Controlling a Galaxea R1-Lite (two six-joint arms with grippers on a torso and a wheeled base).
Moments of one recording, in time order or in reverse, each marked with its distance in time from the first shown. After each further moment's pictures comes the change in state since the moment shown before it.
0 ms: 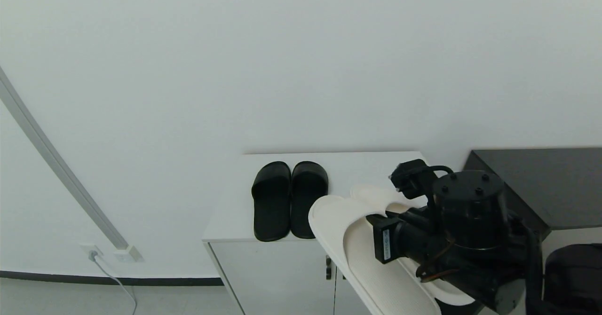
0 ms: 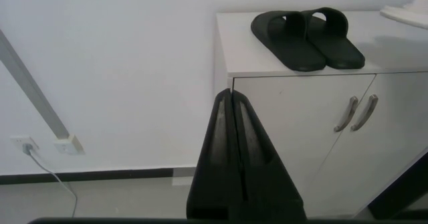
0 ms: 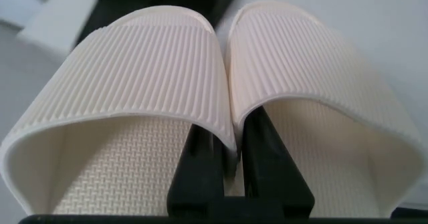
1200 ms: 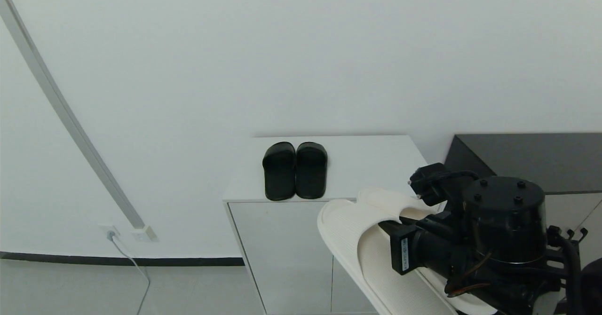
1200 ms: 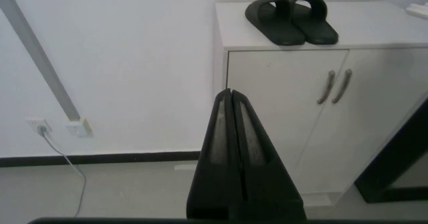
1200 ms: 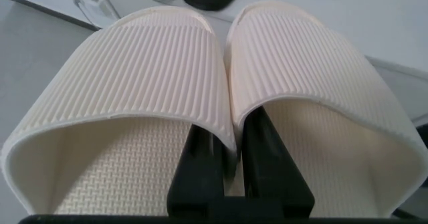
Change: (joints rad) left arm 0.000 0.000 0.000 0.000 -0.001 -0.002; right arm 0.006 -0.074 0.073 0.001 0.001 -0.009
